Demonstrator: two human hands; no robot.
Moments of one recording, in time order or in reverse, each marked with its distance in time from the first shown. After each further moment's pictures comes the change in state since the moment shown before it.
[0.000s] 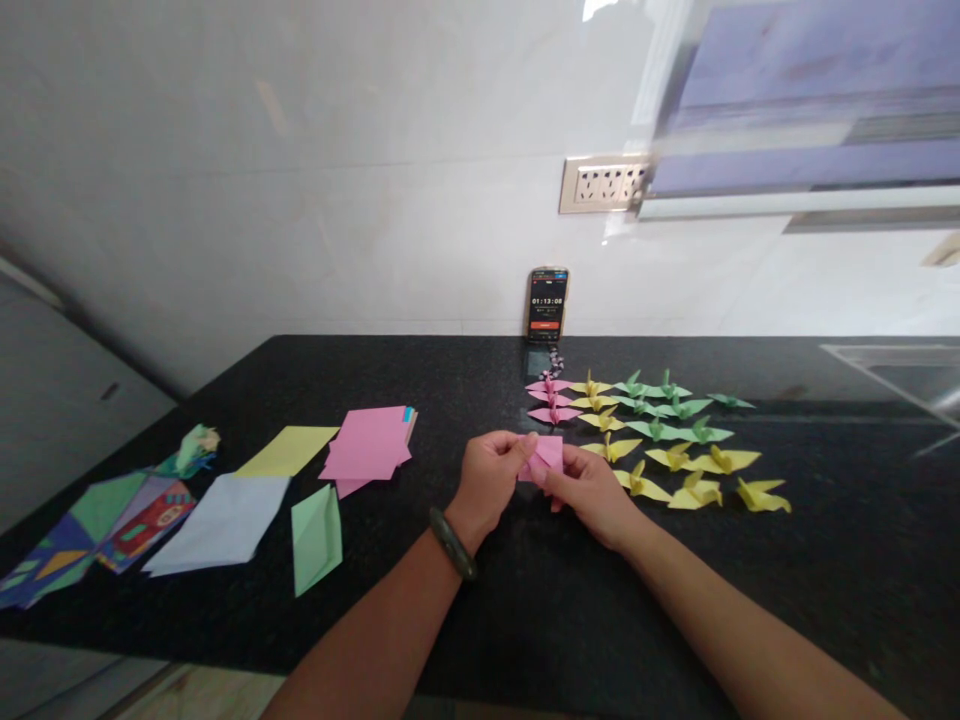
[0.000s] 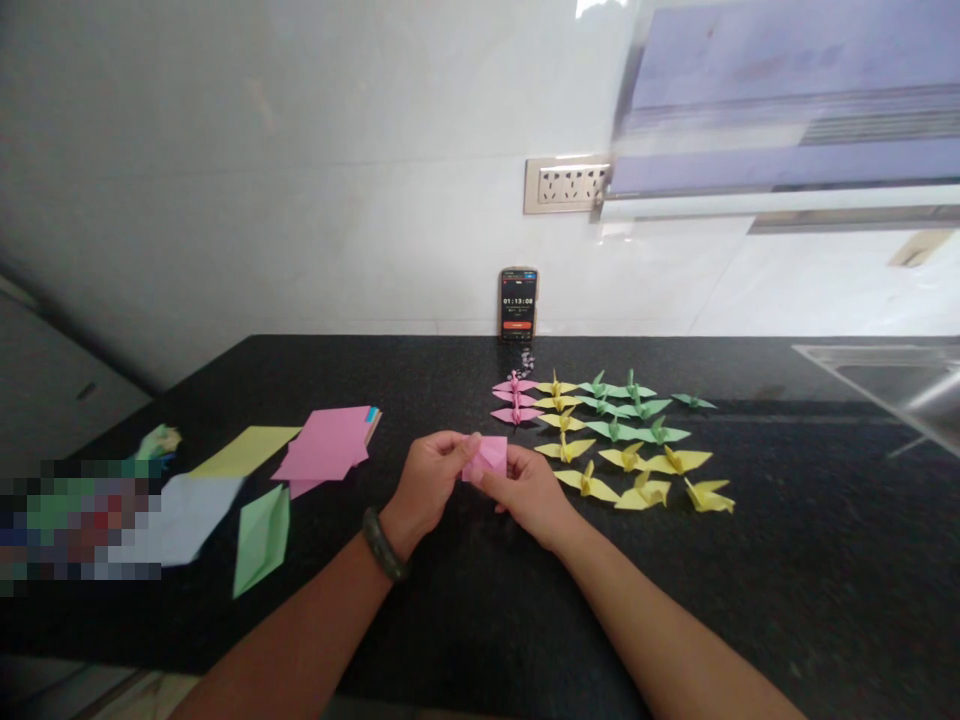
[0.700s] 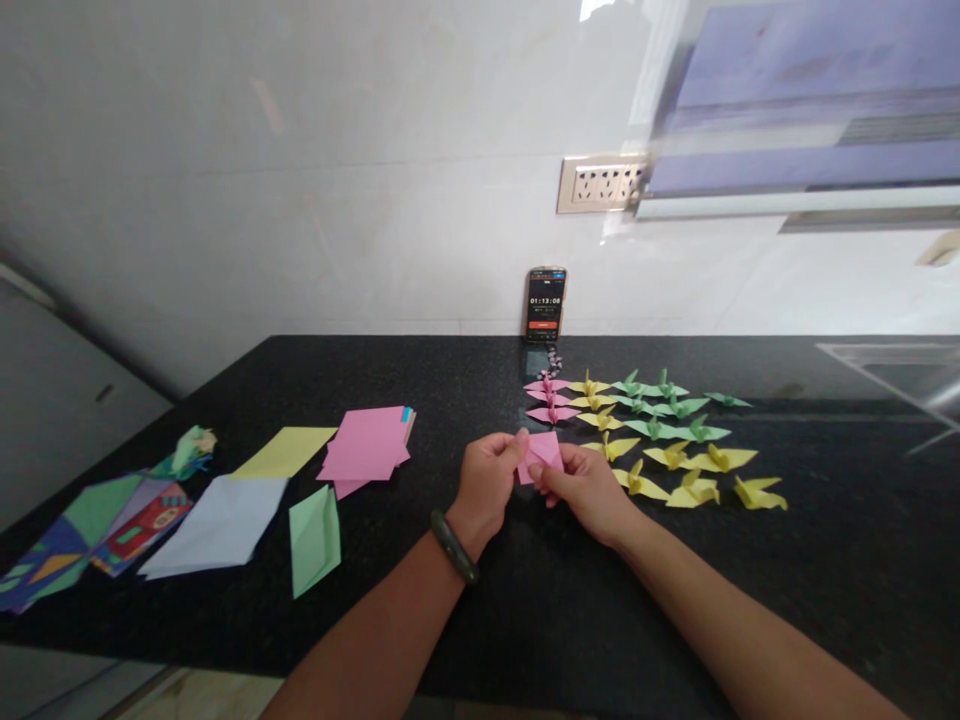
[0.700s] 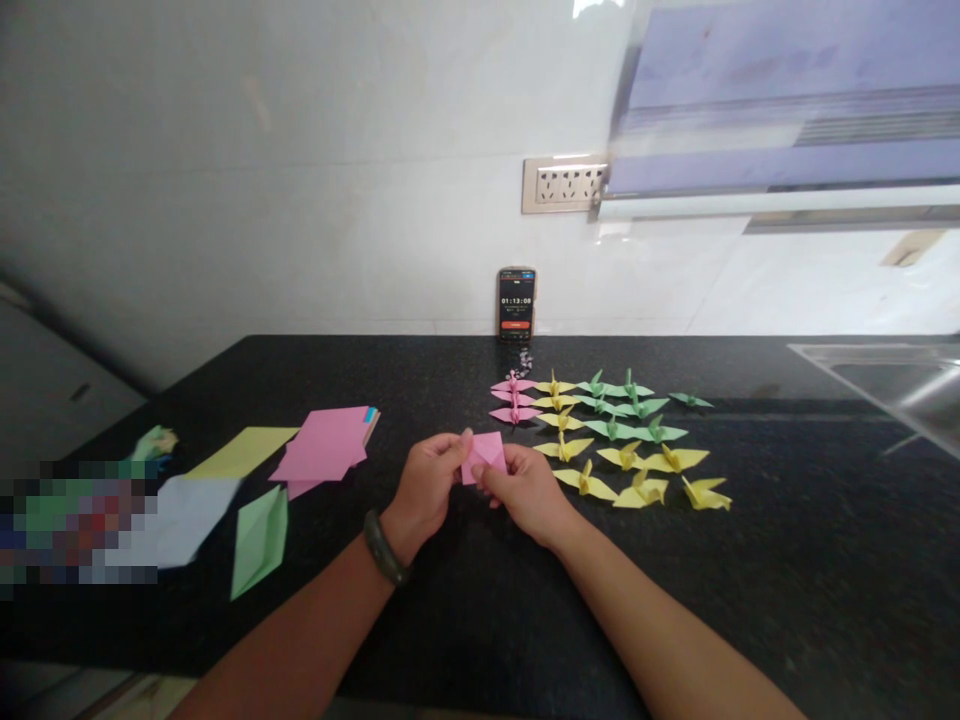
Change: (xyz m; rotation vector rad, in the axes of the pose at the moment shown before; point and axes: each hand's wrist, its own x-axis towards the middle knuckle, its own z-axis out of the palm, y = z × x) left_hand -0.001 -0.005 0.005 -0.127 0.019 -0.101; right_hand 0.002 0.002 0.000 0.000 0.009 -0.024
